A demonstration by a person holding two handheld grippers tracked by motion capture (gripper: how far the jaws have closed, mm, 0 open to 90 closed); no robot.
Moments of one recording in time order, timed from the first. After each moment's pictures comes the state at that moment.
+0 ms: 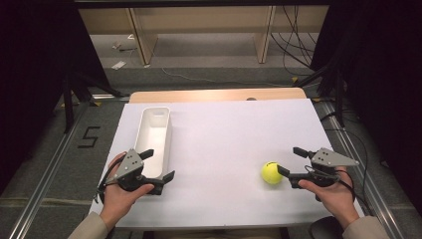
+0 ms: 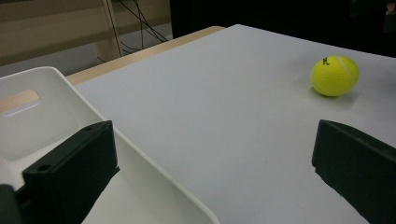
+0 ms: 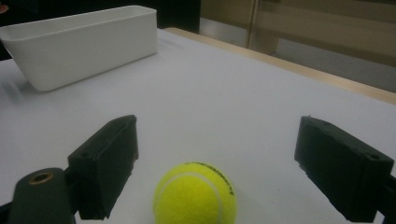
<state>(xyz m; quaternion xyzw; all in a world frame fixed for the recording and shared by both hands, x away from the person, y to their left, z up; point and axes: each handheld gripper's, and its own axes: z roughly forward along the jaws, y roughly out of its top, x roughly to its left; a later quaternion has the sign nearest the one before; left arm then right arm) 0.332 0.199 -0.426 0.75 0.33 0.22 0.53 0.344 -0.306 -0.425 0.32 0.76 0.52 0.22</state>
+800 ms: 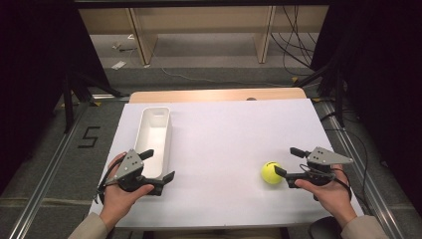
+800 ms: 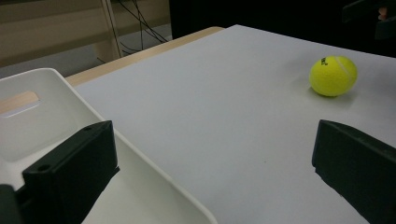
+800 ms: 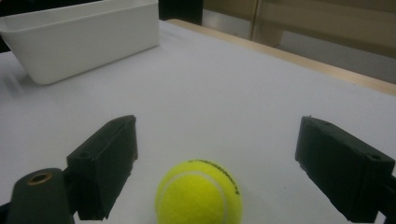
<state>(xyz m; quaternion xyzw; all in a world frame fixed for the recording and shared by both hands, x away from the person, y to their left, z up) 0.330 0.198 -0.426 0.75 0.32 0.22 0.53 0.349 -0.300 -0.429 0.32 0.77 0.51 0.21</state>
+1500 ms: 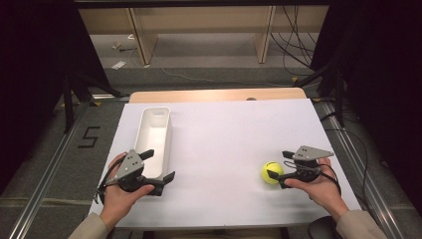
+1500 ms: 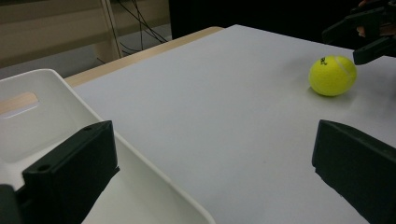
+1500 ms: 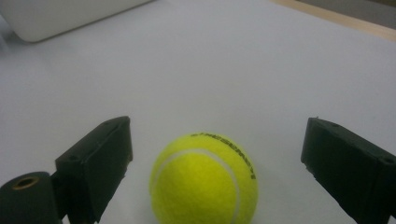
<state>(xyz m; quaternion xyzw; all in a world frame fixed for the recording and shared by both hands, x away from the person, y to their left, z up) 0.330 0.198 -0.425 0.75 0.32 0.22 0.53 0.369 -0.285 -0.447 0.33 0.82 0.45 0.17</state>
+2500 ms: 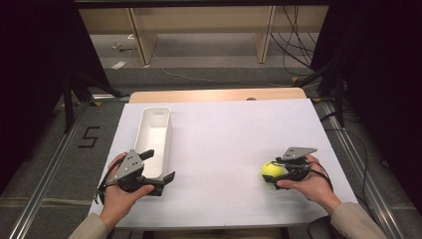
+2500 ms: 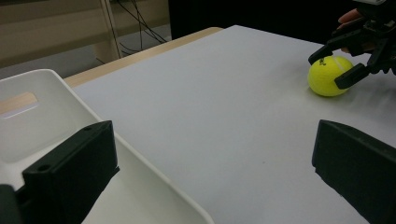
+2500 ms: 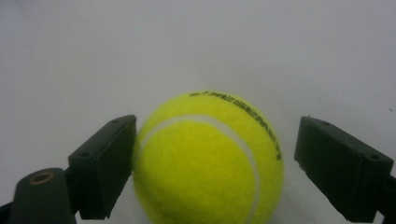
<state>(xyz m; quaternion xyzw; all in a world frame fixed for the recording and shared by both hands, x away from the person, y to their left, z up) 0.329 0.198 -0.425 0.75 0.32 0.22 0.53 0.385 -0.274 -0.469 0.33 0.86 0.37 0.12</state>
